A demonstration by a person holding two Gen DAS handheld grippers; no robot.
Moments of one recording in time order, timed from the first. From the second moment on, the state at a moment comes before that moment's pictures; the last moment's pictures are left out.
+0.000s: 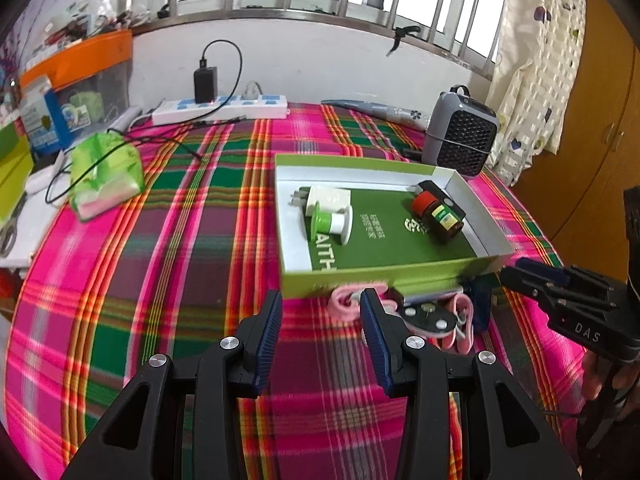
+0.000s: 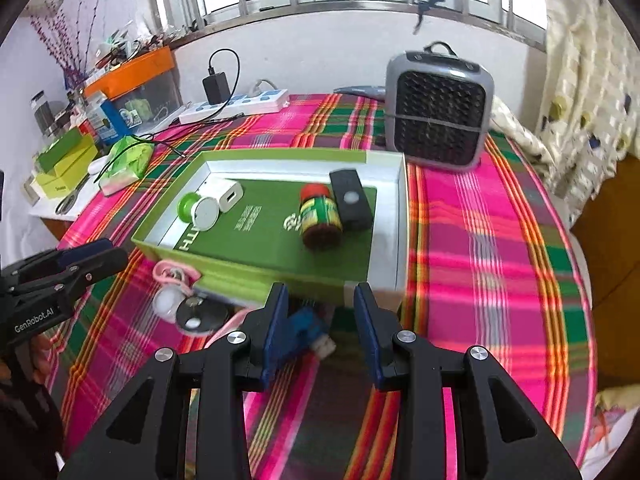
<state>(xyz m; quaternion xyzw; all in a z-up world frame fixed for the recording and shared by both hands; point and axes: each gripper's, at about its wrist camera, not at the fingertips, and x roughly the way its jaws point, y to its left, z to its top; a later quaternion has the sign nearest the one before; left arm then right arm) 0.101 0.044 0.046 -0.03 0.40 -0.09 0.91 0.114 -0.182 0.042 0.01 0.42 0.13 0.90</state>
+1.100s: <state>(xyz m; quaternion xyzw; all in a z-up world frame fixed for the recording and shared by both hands) 0.085 0.053 0.022 -0.06 0.42 -0.14 0.90 0.100 -0.168 0.017 0.10 0.45 0.03 0.89</state>
